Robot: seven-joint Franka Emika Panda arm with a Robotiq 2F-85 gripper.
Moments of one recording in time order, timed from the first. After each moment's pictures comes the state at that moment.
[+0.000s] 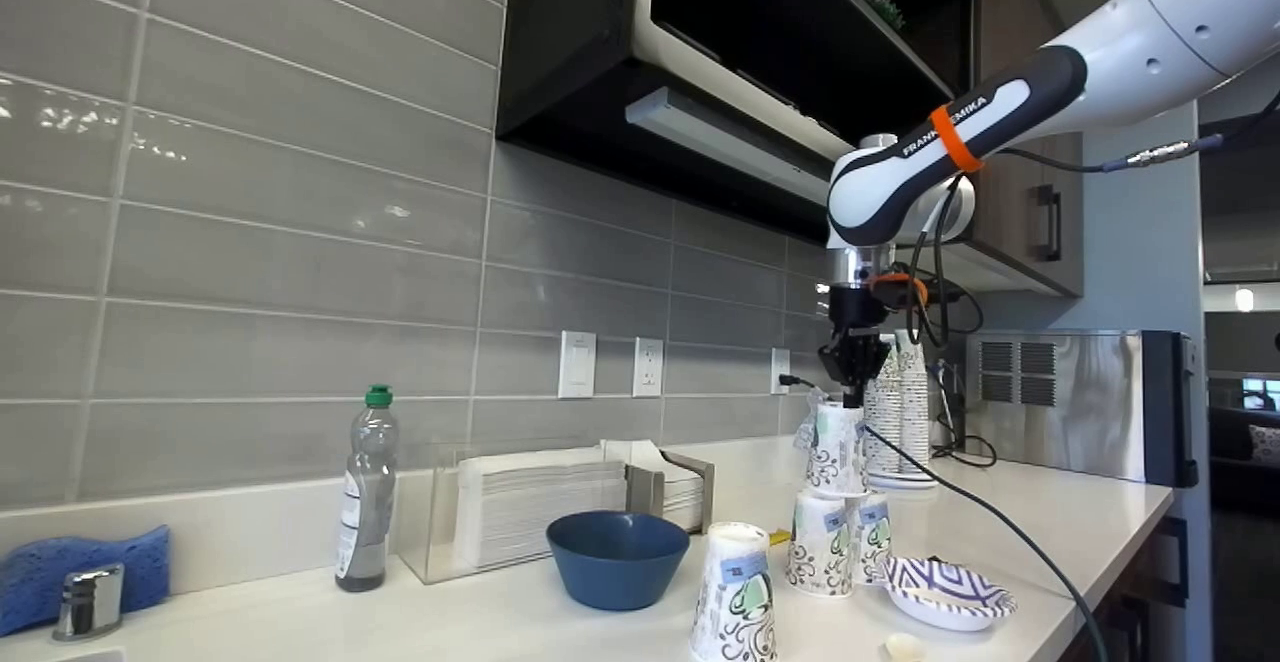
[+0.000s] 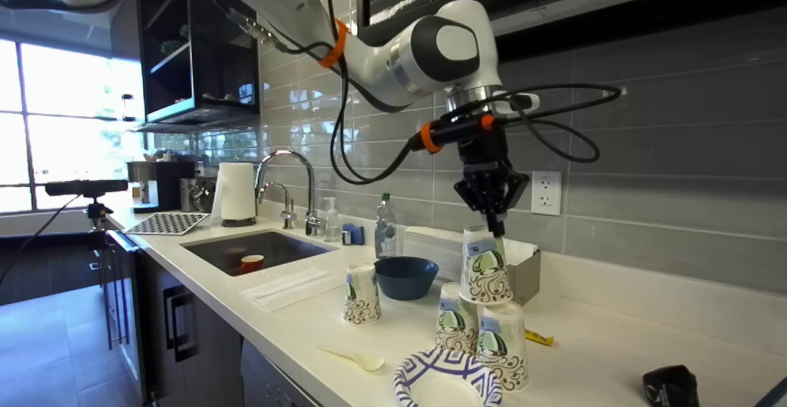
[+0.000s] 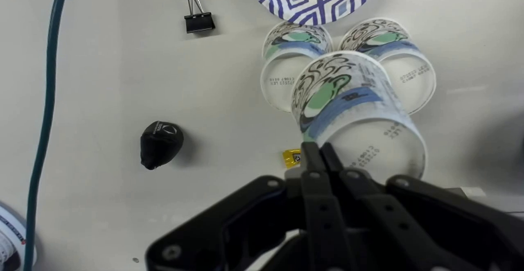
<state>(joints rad) -0.15 0.12 -0.16 -1.80 -0.14 2.07 -0.05</state>
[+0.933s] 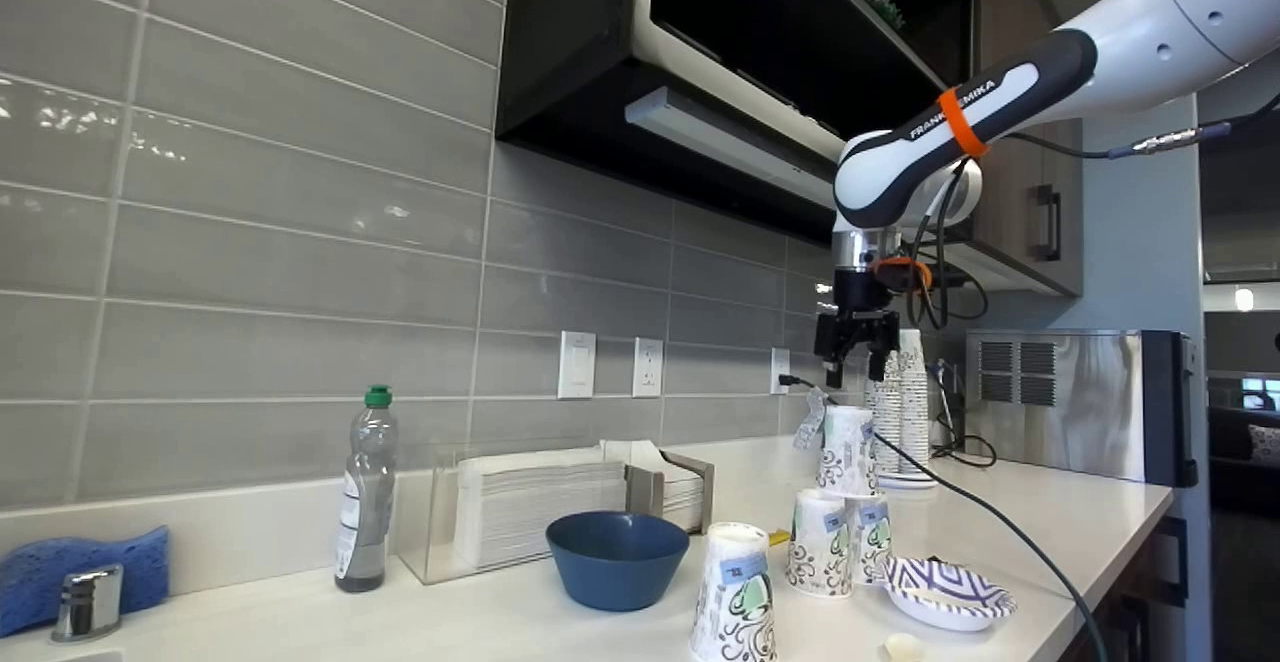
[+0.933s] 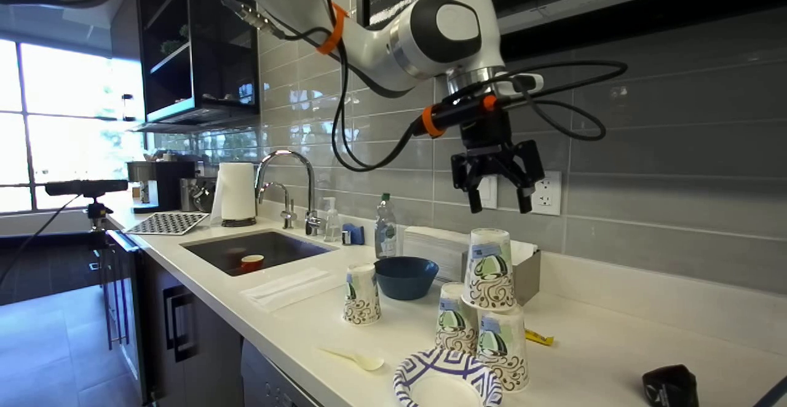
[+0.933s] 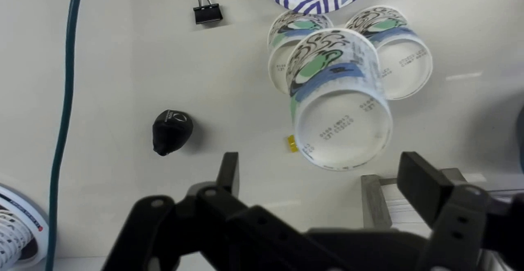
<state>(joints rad) -0.15 0.09 -0.16 -1.78 -0.13 2.05 -0.05</state>
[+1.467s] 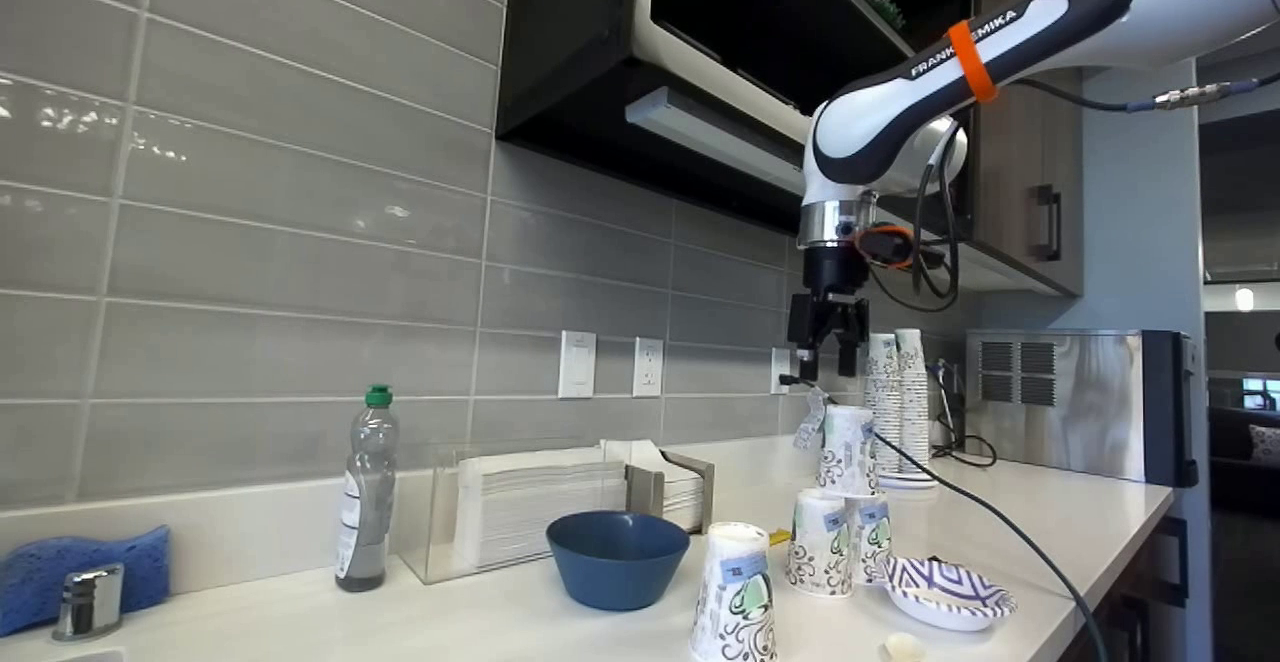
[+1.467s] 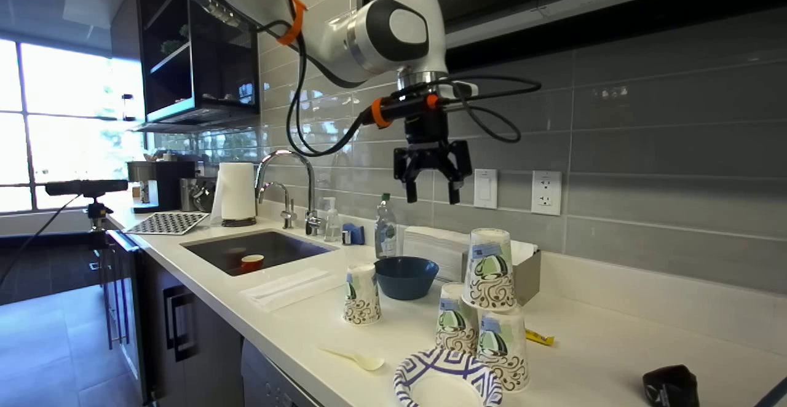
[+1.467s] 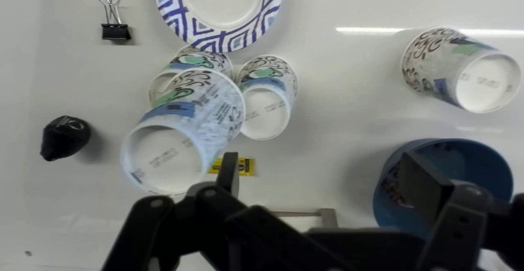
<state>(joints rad) -0.08 0.00 -0.07 -1.84 -0.08 1.94 -0.10</state>
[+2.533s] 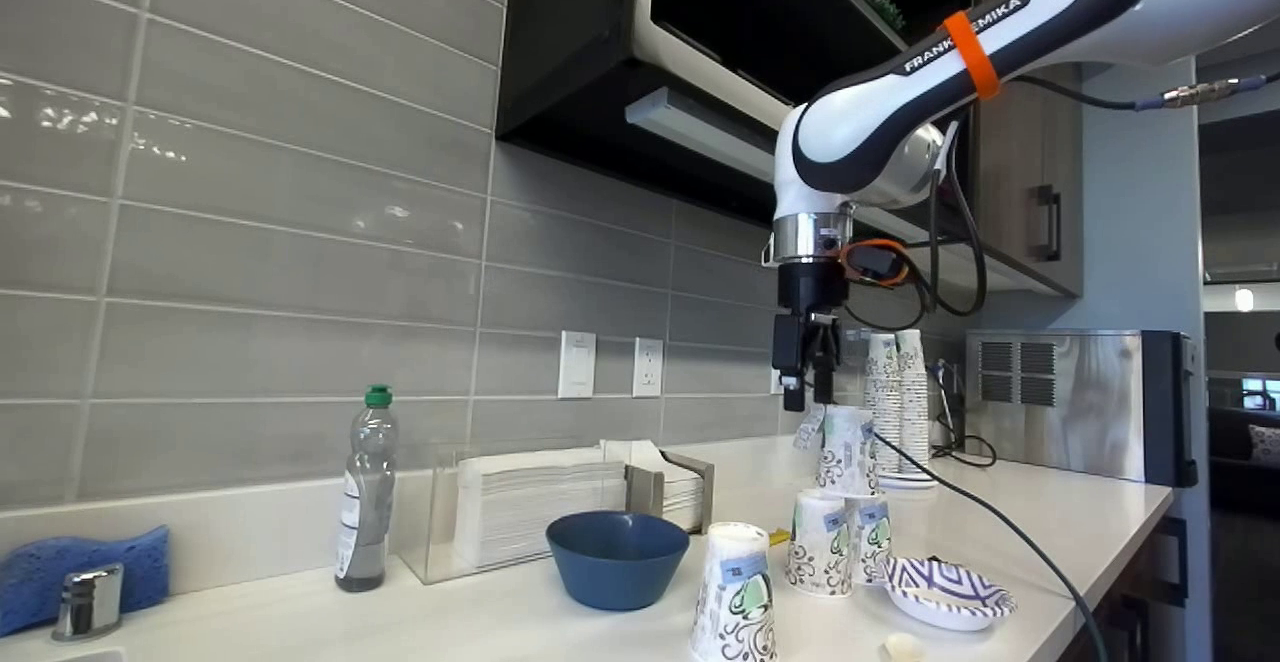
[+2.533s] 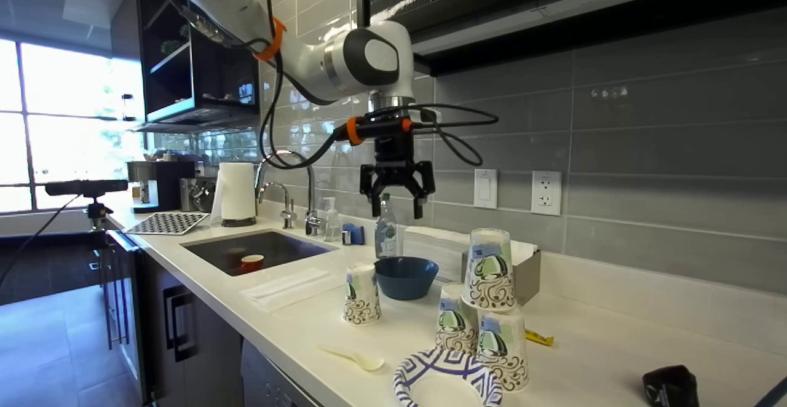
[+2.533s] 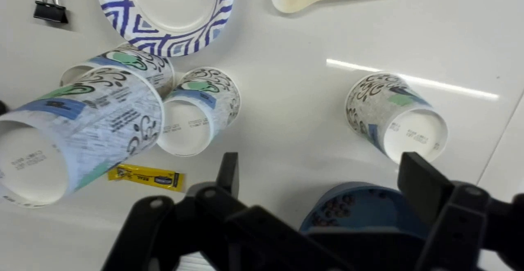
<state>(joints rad) -0.02 -0.01 -0.01 -1.93 -0.08 1.94 -0.18</state>
